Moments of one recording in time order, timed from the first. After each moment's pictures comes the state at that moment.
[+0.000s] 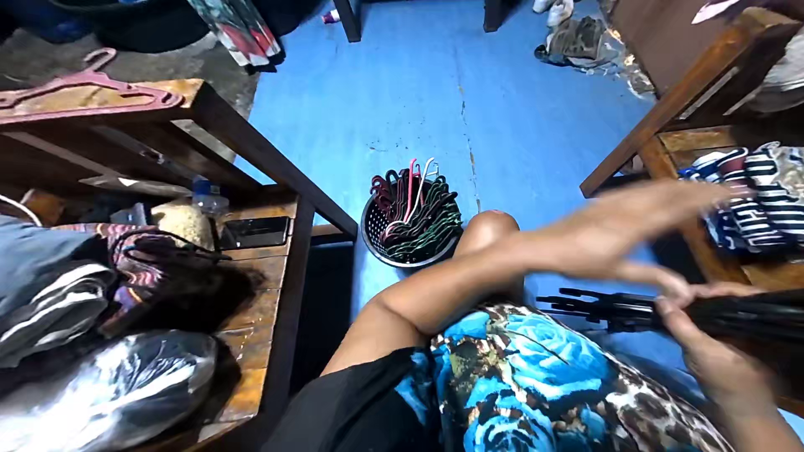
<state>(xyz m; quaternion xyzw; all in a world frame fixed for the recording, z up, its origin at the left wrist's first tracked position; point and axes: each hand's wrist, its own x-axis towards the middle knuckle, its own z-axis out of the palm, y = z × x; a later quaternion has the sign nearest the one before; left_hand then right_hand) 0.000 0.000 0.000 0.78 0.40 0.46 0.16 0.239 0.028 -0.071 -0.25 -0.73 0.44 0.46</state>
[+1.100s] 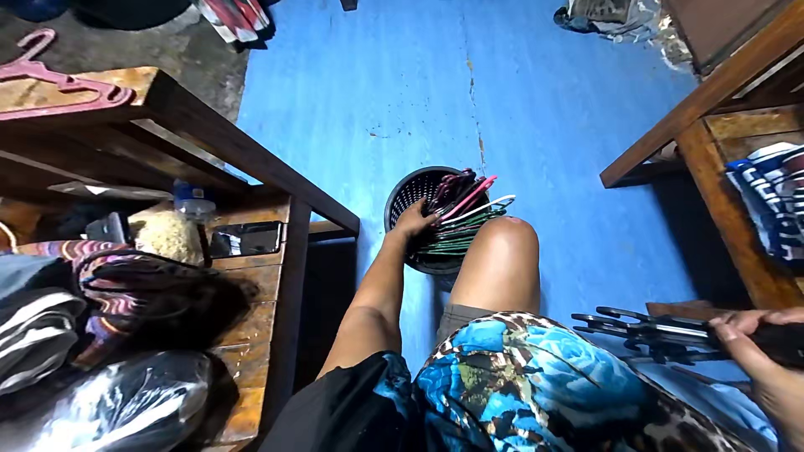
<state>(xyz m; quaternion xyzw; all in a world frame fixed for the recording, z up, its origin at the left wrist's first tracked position) -0.271 -0.045 -0.308 0.33 0.84 0.24 0.35 0.252 0.067 -0.090 -0.28 -0.74 0.45 0.42</state>
